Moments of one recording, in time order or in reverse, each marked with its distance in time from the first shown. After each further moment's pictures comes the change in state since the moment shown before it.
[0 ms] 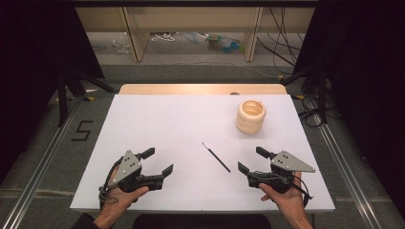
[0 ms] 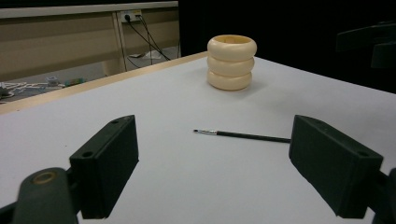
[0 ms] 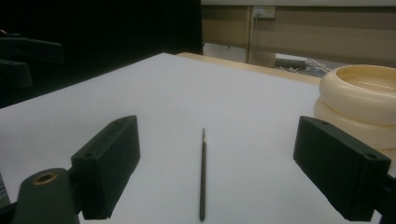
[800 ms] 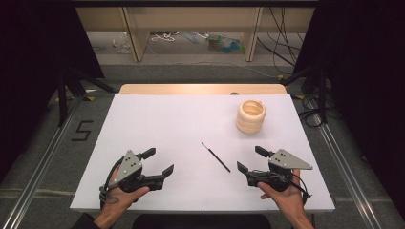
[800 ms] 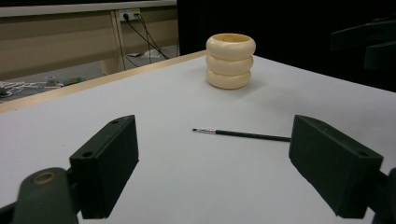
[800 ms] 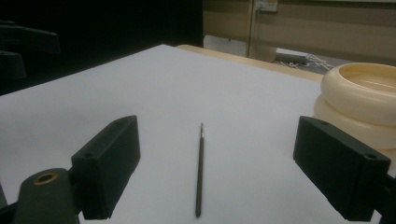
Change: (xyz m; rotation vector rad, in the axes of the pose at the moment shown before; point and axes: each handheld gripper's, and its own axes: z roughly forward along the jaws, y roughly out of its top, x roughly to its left) left arm -0.001 0.000 0.001 0.007 -0.003 -0.003; right arm -0.001 0.003 0.005 0.025 -0.016 -0.034
